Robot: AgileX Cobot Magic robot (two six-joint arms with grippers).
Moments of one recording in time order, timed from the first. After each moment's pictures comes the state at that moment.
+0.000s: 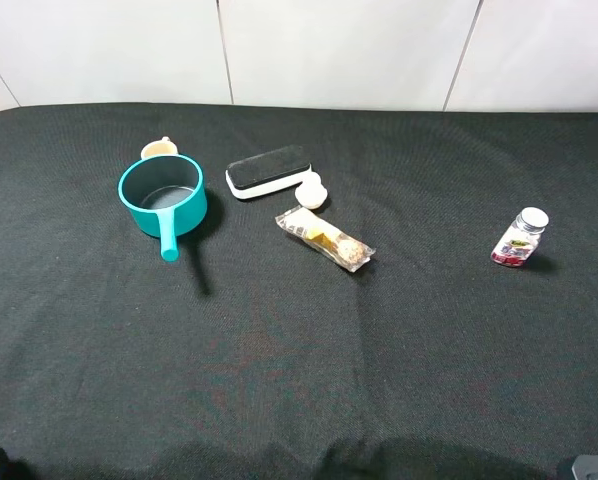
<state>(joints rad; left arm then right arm) 0.03 -0.01 -0.49 0.14 1.06 -0.04 -0.24 1.22 -0.97 0.14 1.01 -0.29</state>
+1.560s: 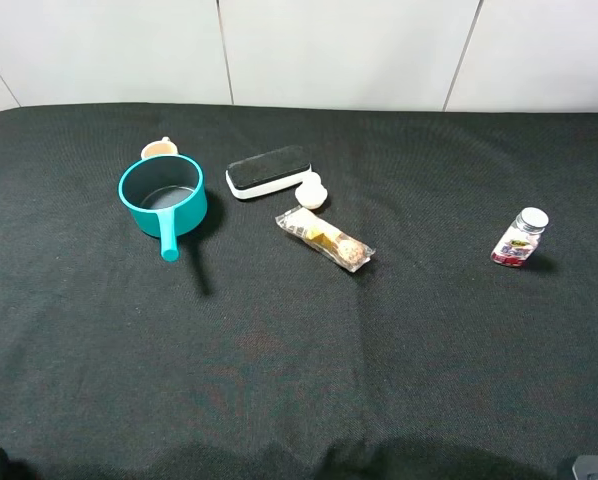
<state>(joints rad) 0.03 -0.01 -0.49 0.14 1.06 -0.04 -0.08 0.11 -0.50 0.02 1.02 -0.06</state>
